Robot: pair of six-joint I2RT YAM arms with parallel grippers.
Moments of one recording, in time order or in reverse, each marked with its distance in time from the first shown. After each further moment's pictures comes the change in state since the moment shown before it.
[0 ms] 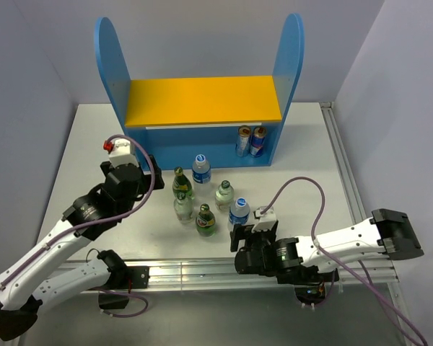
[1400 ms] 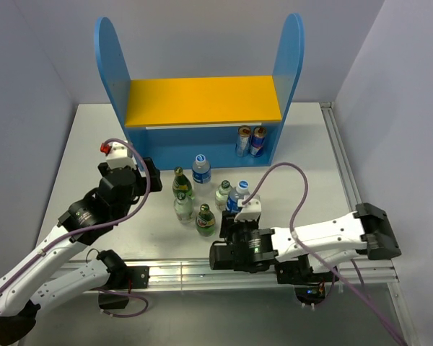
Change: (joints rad) left arm 0.003 -0.054 -0.032 0.029 0.026 0.050; right arm -0.045 0.296 0.377 -0.329 0.156 0.146
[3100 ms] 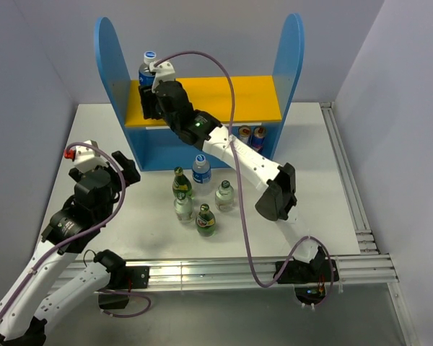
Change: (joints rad) left arm 0.194 -0.112 -0.006 0.007 -0.051 -0.031; right arm -0.691 0.896 1.584 0.553 -0.830 -1.295
